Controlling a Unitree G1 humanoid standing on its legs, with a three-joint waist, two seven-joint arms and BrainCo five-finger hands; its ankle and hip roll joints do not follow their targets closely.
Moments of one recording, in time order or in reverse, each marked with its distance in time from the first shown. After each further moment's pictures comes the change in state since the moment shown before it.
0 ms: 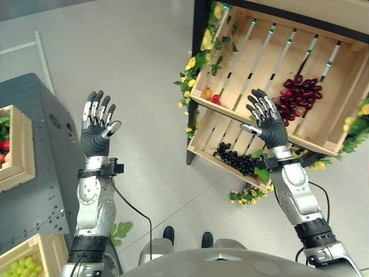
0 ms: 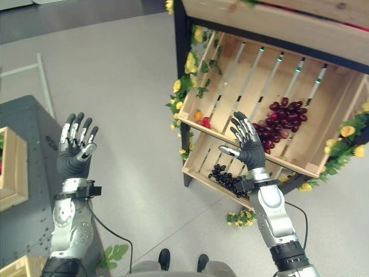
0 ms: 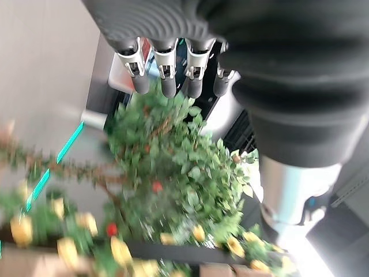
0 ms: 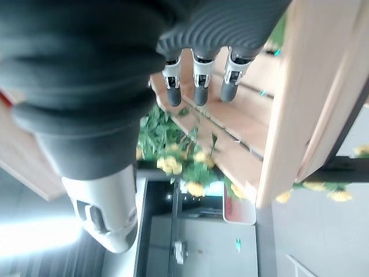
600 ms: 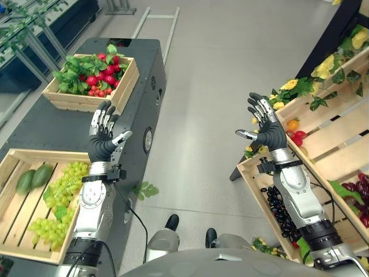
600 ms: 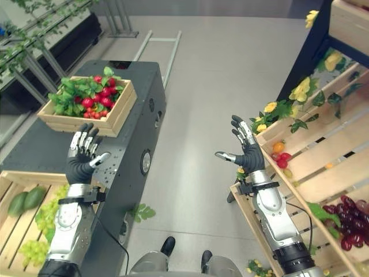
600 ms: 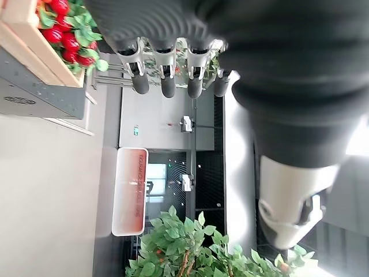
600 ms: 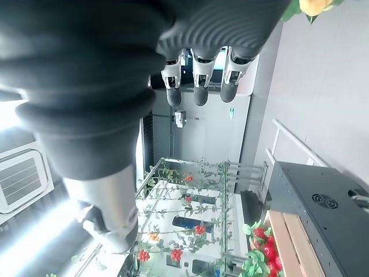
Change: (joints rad) left arm 0.031 0.061 -0.086 0.040 0.067 -0.026 0.010; right arm 0.023 -0.060 -0.002 0.002 -0.092 -0.015 -0.026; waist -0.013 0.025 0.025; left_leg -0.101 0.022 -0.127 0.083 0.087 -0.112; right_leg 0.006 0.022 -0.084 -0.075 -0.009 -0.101
